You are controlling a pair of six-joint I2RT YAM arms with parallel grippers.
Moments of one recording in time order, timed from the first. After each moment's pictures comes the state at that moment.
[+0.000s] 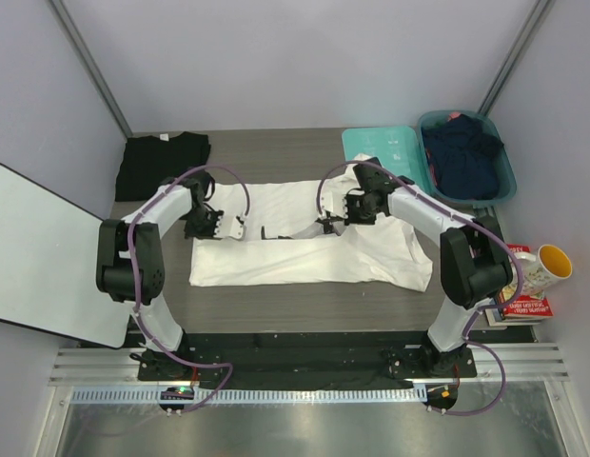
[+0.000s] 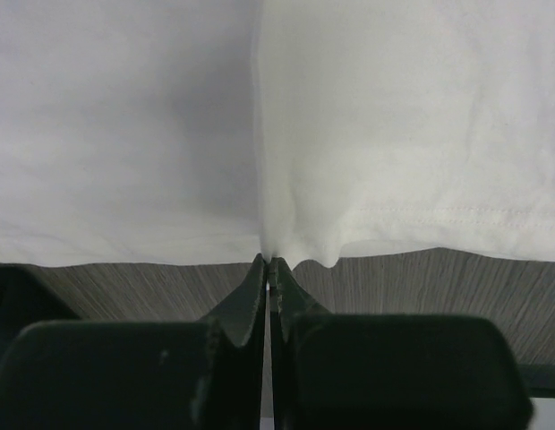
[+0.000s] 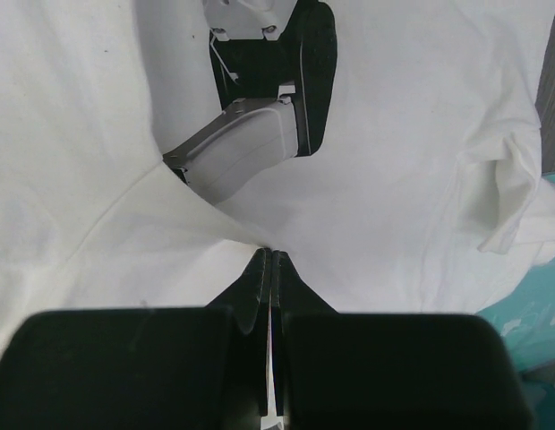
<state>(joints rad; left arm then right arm) -0.12 1.78 1.24 -0.92 0.11 1.59 0.39 1.75 1.25 -0.60 -0.26 -1.23</state>
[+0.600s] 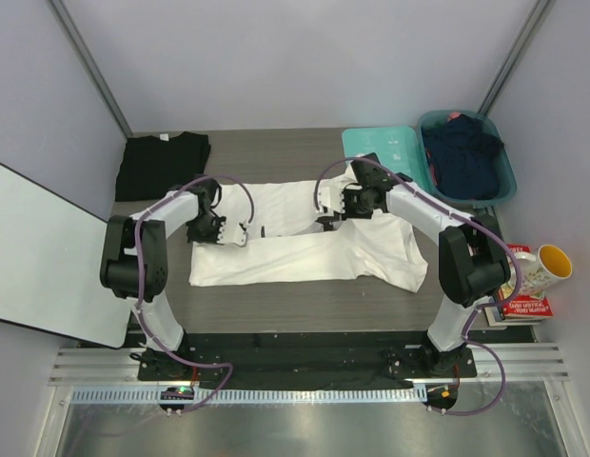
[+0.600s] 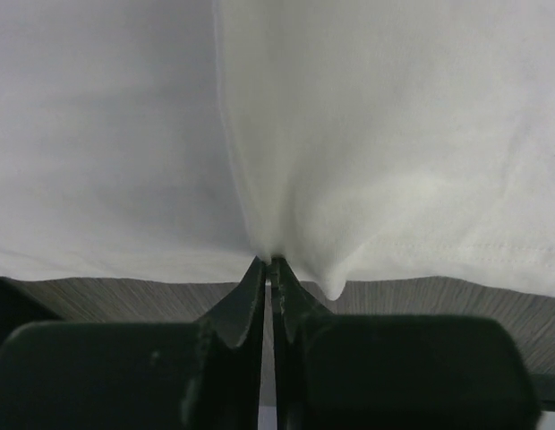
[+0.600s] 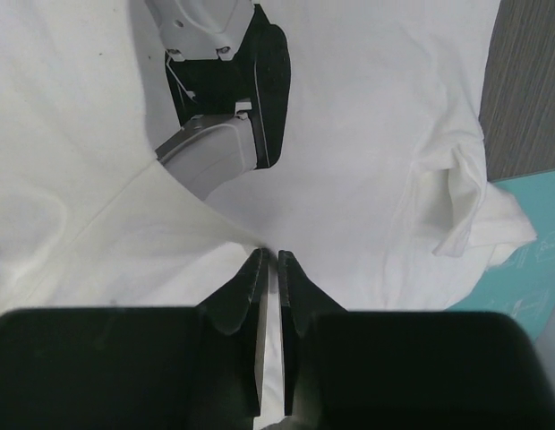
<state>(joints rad) -0.15 1.80 1.18 -0.83 0.01 1.57 0.40 1.76 1.29 -0.57 -0.25 -1.24</state>
